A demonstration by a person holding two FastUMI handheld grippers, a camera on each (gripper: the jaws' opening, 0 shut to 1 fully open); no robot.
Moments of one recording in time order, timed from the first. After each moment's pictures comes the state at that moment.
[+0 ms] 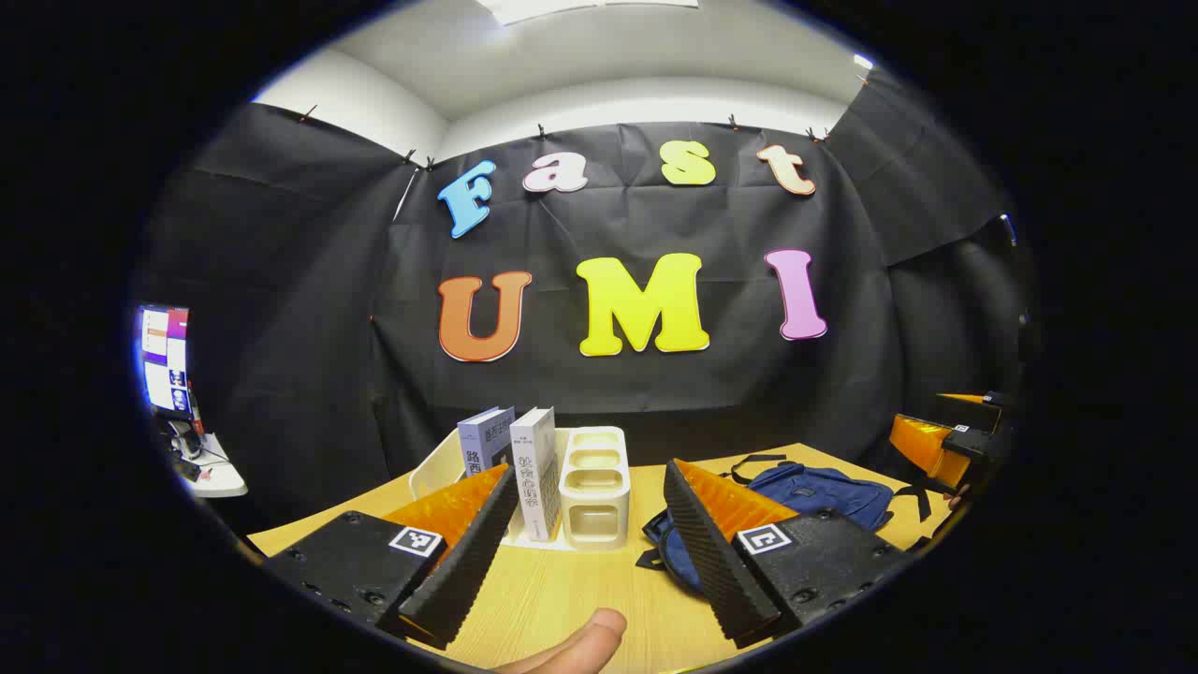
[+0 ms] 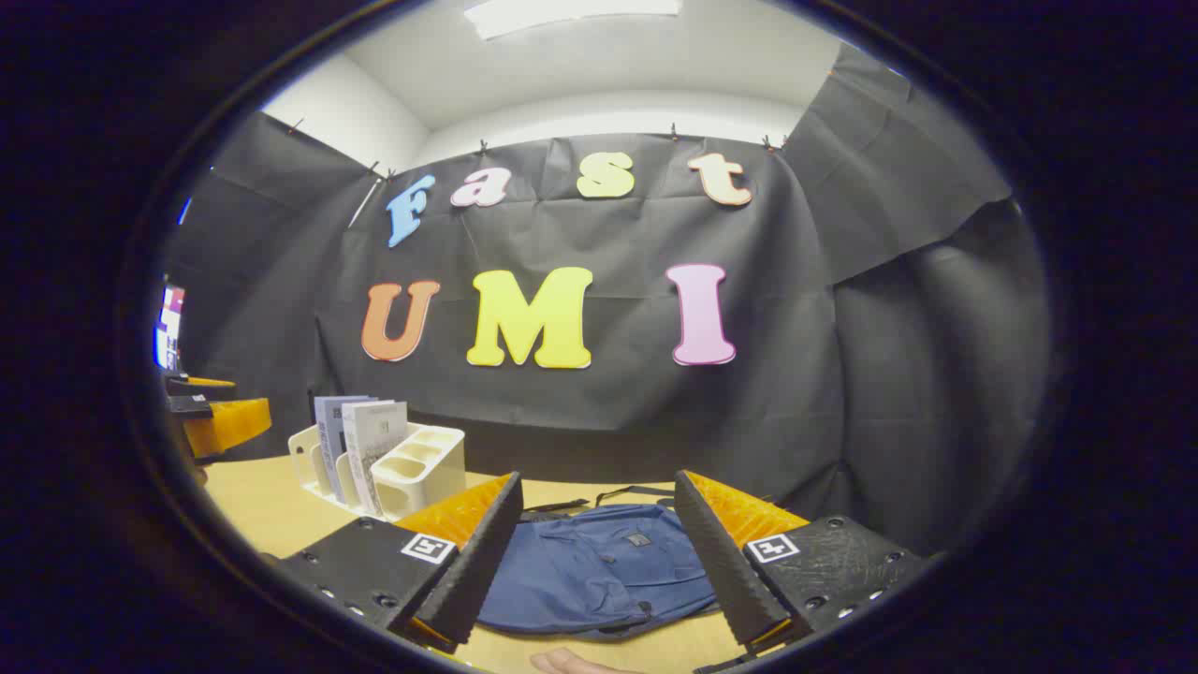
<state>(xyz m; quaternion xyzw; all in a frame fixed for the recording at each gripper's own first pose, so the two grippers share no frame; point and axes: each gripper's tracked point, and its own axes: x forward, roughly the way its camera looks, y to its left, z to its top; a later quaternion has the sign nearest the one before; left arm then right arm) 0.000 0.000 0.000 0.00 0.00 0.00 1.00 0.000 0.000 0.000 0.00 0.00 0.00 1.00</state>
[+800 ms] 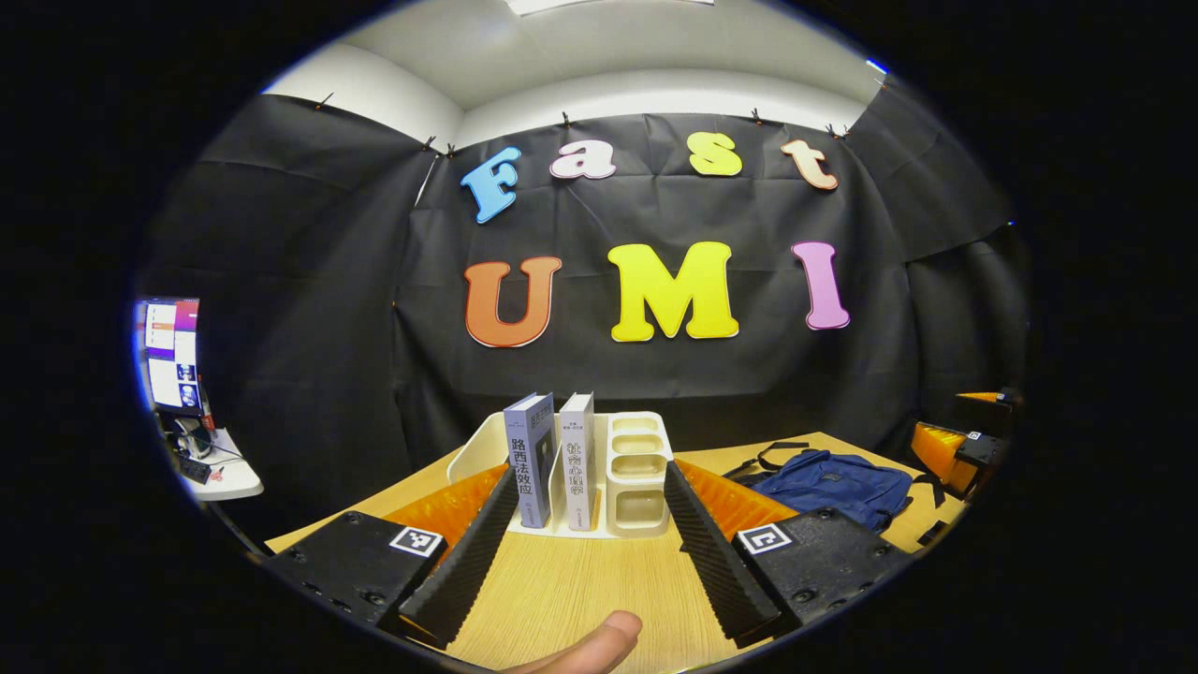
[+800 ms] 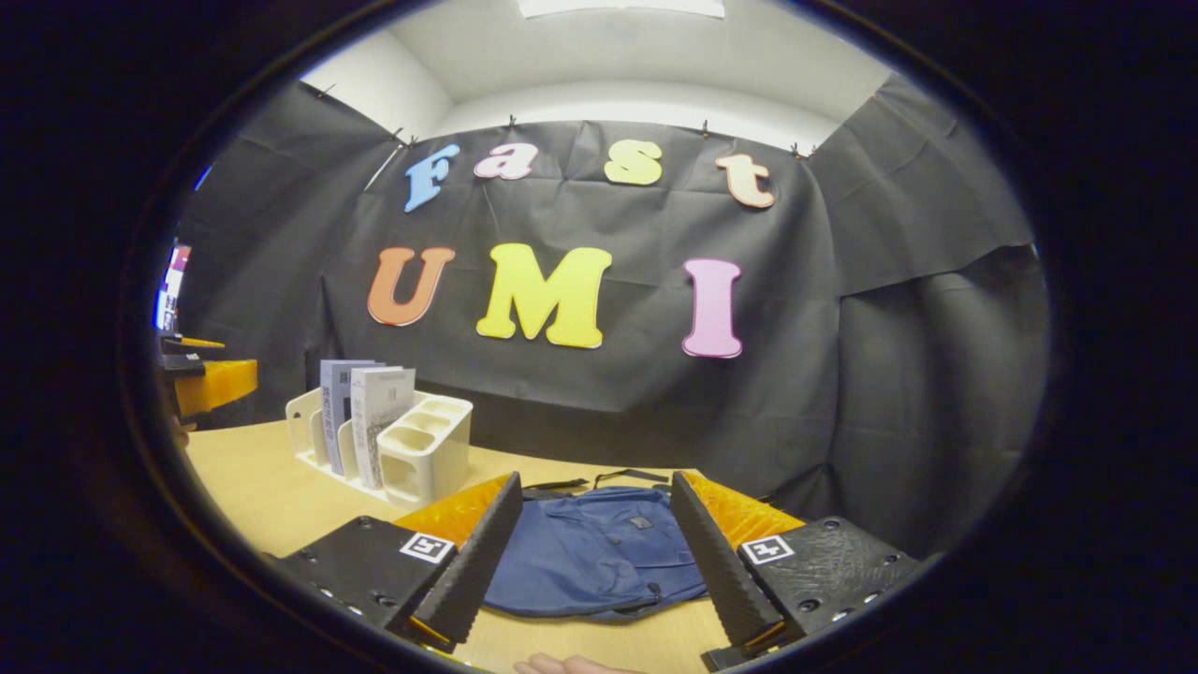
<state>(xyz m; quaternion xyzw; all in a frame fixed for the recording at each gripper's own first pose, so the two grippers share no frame) -0.005 0.043 0.000 0.00 0.02 0.01 1.00 -0.014 0.032 -0.015 -0.05 0.04 -0.01 1.00</state>
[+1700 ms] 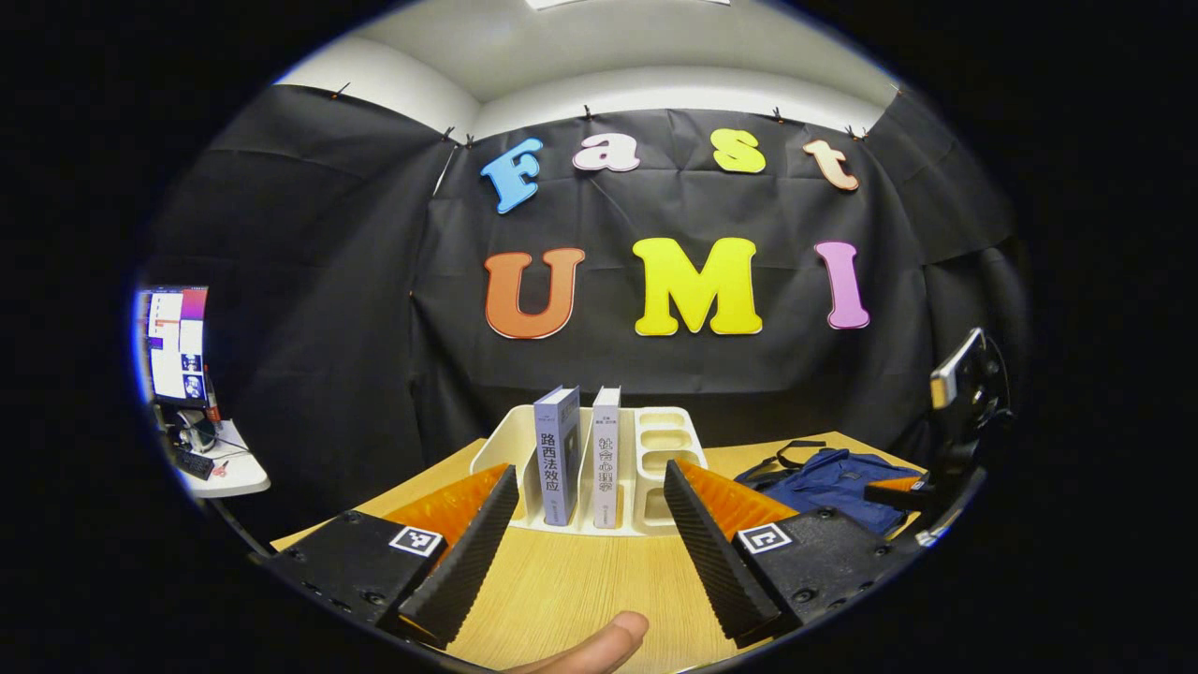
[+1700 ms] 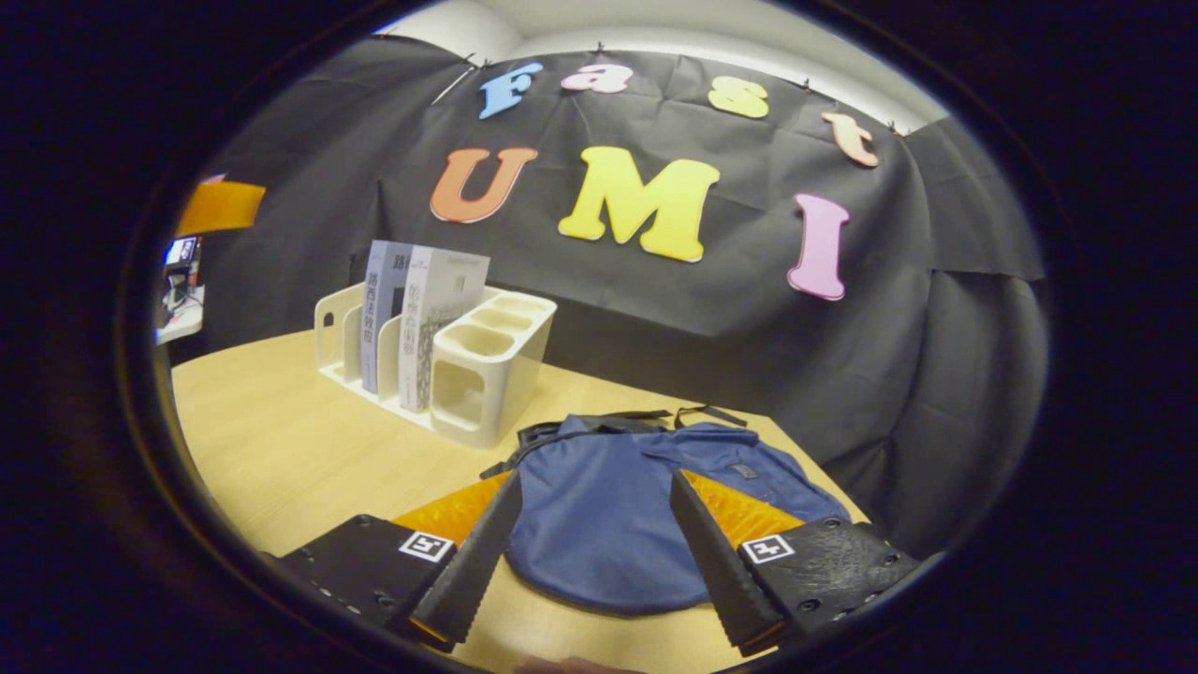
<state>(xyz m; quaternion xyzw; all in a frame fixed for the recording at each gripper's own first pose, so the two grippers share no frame) 0.002 0.086 -0.007 -0.01 0.03 0.03 1.00 0.047 0.165 -0.145 -0.12 0.18 0.05 0.97</state>
